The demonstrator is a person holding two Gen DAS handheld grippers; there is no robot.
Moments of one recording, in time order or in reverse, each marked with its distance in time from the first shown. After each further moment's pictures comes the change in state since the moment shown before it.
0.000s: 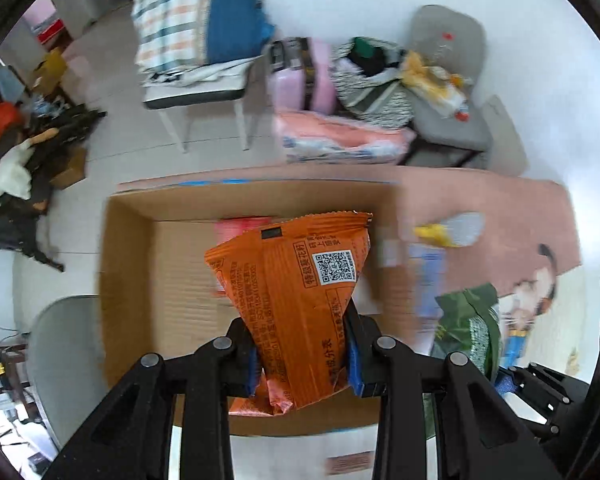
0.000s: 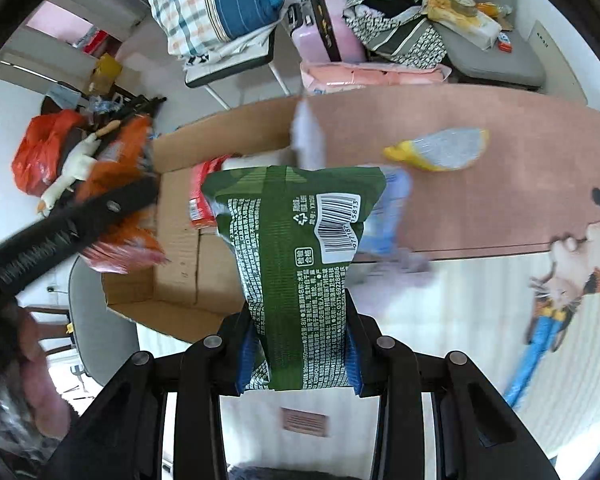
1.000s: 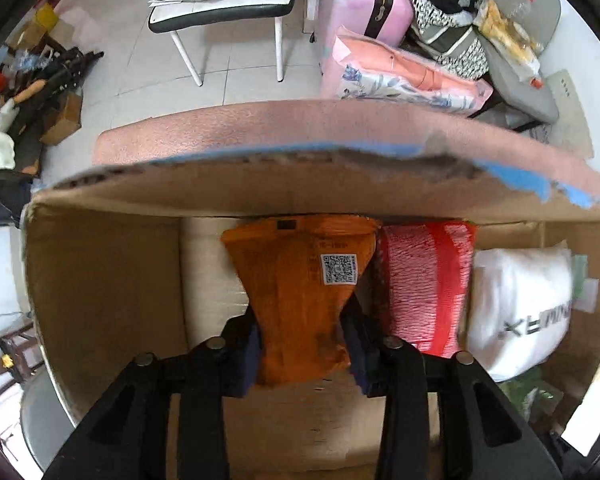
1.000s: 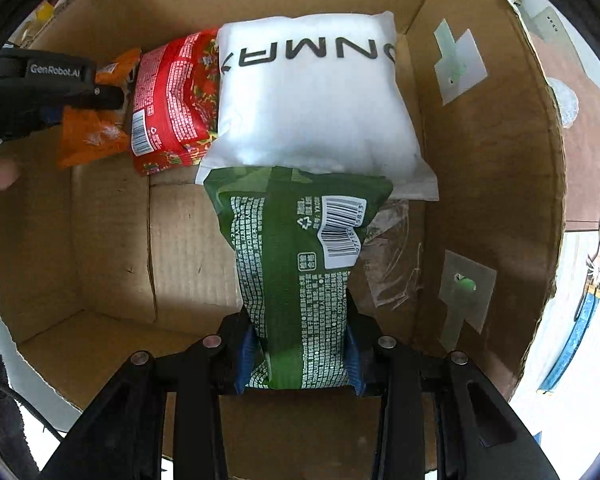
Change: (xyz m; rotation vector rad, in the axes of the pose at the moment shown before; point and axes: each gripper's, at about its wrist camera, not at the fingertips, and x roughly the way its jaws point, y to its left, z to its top) left arm 0.170 0.112 0.039 -0.040 0.241 0.008; right arm 0.180 0.094 -0.018 -0.005 0.216 -0.233
